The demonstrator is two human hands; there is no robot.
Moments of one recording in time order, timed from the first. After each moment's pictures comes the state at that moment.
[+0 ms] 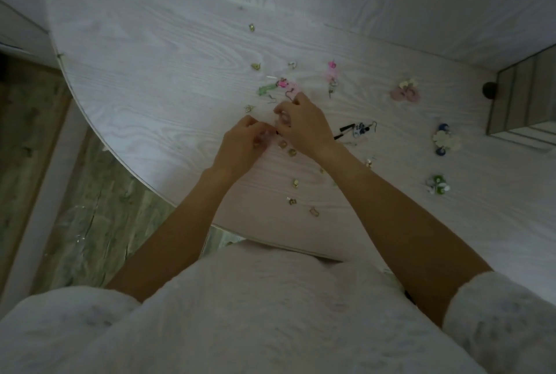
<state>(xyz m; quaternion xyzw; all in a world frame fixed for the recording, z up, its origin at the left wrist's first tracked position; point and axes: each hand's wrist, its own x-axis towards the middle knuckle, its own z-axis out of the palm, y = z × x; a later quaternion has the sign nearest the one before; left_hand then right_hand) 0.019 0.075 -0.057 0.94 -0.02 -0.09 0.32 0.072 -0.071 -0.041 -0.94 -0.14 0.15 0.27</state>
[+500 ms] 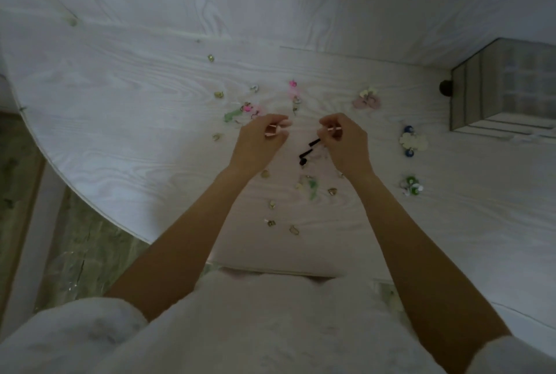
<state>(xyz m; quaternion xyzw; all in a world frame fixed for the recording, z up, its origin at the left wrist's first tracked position) 0.064 0.001 -0.024 0.87 0.01 -0.12 0.48 0.058 -0.173 -0.031 -0.88 0.12 0.05 0.45</state>
